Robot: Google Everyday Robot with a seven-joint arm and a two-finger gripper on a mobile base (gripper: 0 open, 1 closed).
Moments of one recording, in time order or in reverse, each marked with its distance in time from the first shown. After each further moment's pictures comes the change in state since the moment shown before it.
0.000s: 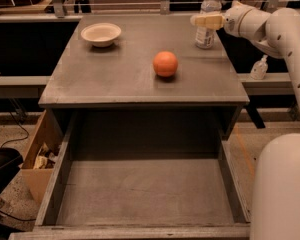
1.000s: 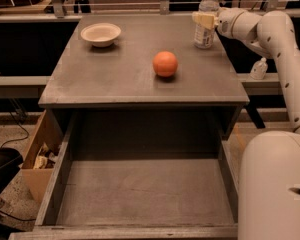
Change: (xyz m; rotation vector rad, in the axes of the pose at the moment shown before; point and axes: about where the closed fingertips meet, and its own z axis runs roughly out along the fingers) arm 0.013 0.004 0.024 -0.024 0.003 0.035
